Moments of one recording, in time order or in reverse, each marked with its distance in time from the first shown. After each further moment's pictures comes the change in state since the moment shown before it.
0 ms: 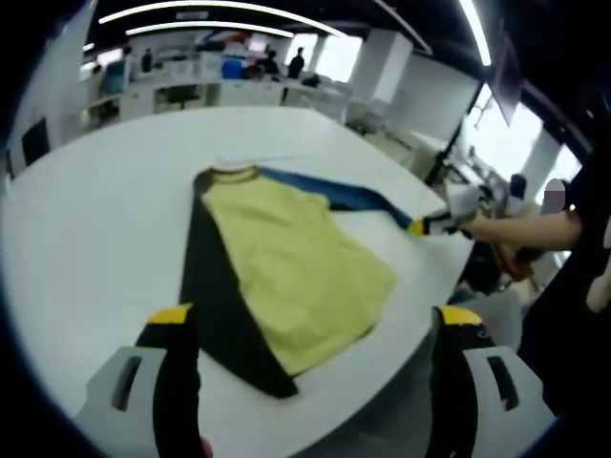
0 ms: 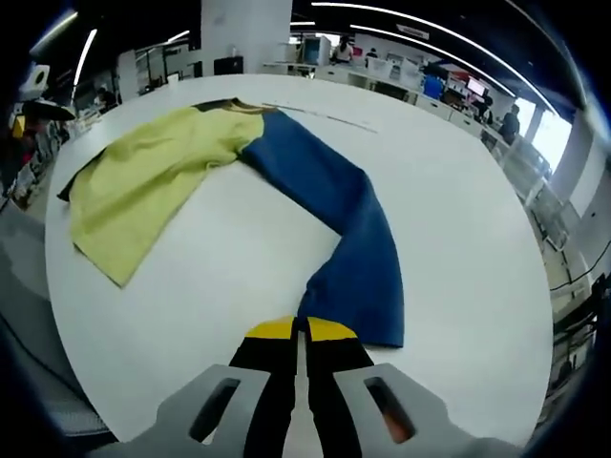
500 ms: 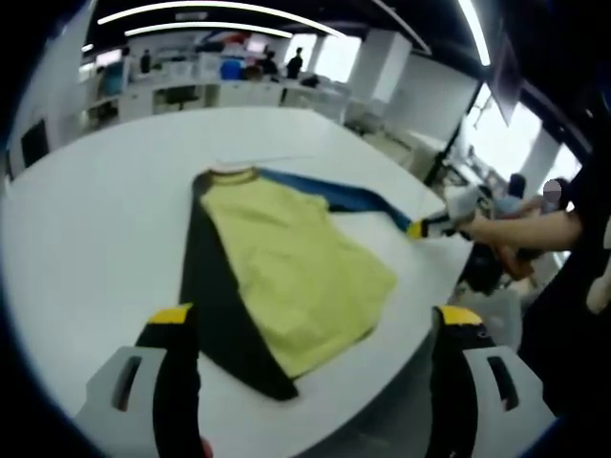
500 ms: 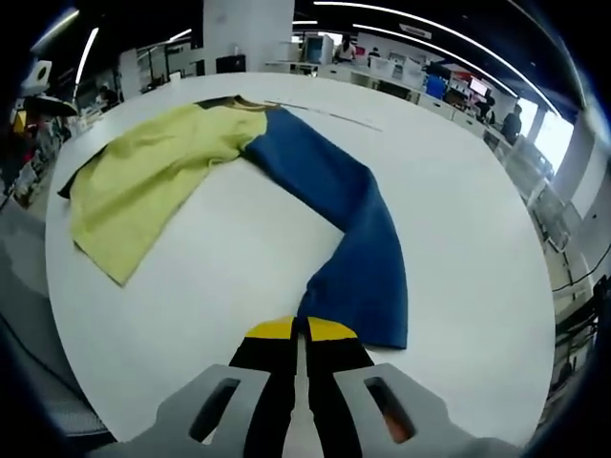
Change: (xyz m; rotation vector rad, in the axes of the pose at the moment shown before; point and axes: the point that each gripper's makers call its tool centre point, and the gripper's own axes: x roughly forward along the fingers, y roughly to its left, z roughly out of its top) left arm 0.002 0.000 0.003 0.004 -0.001 -0.004; right arm 0.002 0.004 0.000 -0.005 0.001 0.006
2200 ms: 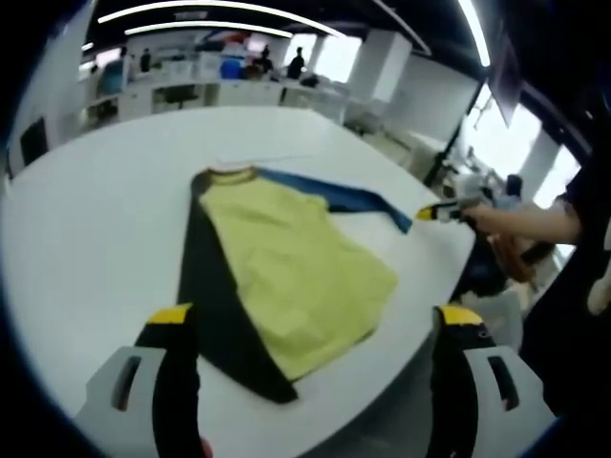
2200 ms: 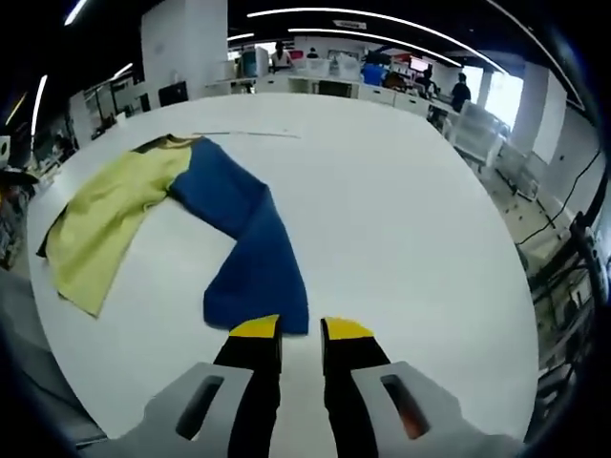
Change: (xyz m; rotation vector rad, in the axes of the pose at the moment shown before) left arm 0.004 0.002 -0.001 -0.007 0.002 -0.004; right arm -0.028 -0.079 -0.009 0.206 -0.008 -0.138
